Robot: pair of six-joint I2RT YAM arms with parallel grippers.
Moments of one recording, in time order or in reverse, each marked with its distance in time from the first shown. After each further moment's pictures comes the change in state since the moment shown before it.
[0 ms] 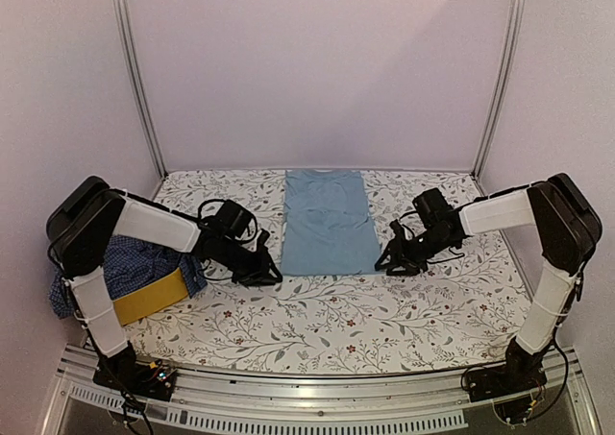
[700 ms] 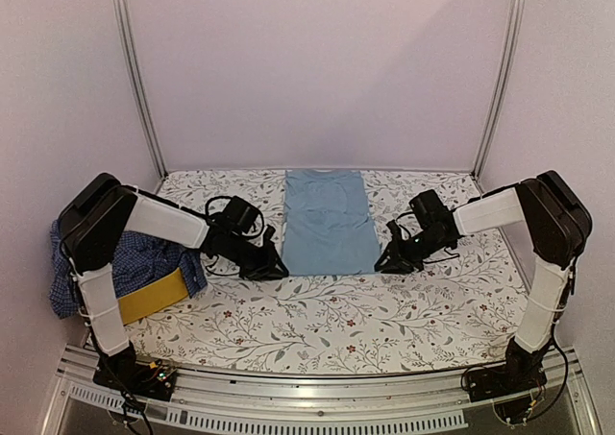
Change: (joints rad) left arm -0.002 0.082 0.069 0.024 -0.014 -0.019; right arm 0.000 0.080 0.022 0.052 0.010 -0.004
